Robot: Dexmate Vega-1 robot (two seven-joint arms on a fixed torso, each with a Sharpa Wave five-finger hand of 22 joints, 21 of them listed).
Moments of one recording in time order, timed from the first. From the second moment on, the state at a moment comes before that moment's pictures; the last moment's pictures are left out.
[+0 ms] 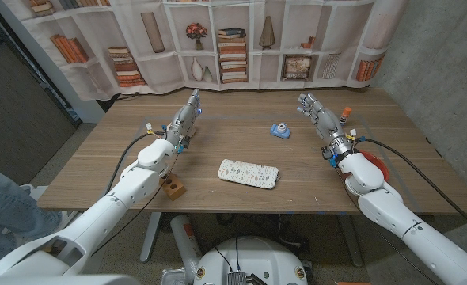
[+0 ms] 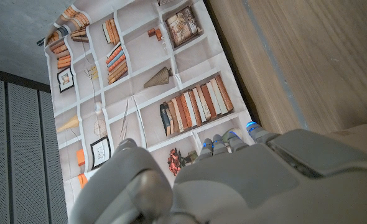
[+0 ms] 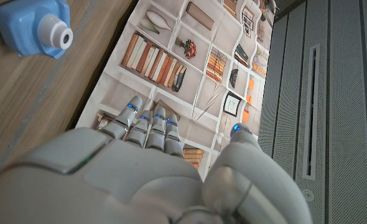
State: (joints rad) left arm 0.85 0.56 0.40 -1.44 -0.58 -0.20 0.03; left_hand 0.32 -0.05 0.06 0.12 0.31 -0.15 0.05 0.20 0.18 -0.15 -0.01 0.20 0.18 -0.17 0.00 0.19 0.18 -0.17 -0.03 0.26 0.18; right arm -1.07 -0.63 -0.34 -1.60 0.49 0.48 -0.01; right_hand 0.28 -0.04 0.22 -0.03 0.27 0.18 0.05 0.19 0.18 0.19 0.04 0.22 0.18 0.09 0.00 0.19 0.18 0.06 -0.04 0.51 0.17
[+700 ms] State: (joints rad) left arm 0.86 0.57 0.40 -1.46 -0.57 -0.20 0.03; left_hand 0.32 -0.05 0.06 0.12 0.31 -0.14 0.04 0.20 0.18 -0.15 -0.01 0.20 0.18 -0.17 0.00 0.19 0.18 -0.17 -0.03 0.25 0.18; right arm -1.12 -0.66 -0.32 -1.66 0.41 0.52 -0.05; right_hand 0.29 -0.03 0.22 -0.04 0.27 0.19 0.05 0.19 0.18 0.21 0.04 0.22 0.18 0.10 0.00 0.19 0.18 0.07 -0.04 0.50 0.17
